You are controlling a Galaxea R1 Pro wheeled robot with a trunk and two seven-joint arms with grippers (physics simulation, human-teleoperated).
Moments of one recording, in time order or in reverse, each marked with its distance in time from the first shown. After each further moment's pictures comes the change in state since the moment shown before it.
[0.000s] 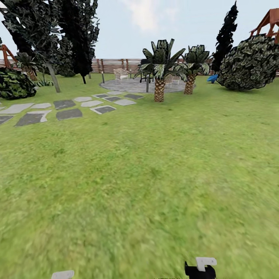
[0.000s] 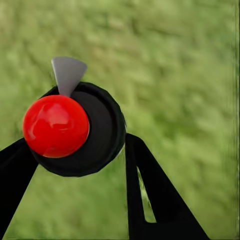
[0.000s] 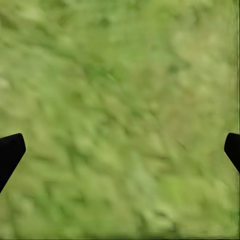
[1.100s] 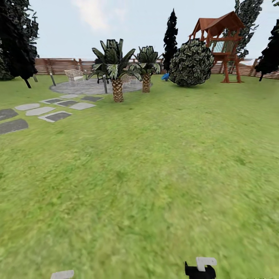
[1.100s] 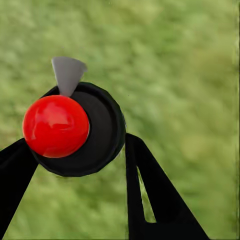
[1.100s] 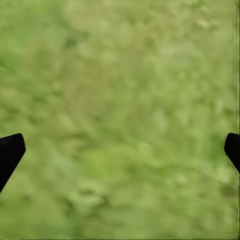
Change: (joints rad) left arm 0.001 0.000 0.002 -0.001 0.017 0.000 0.002; right arm 0.000 0.000 0.000 0.000 0.000 0.000 0.000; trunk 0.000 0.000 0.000
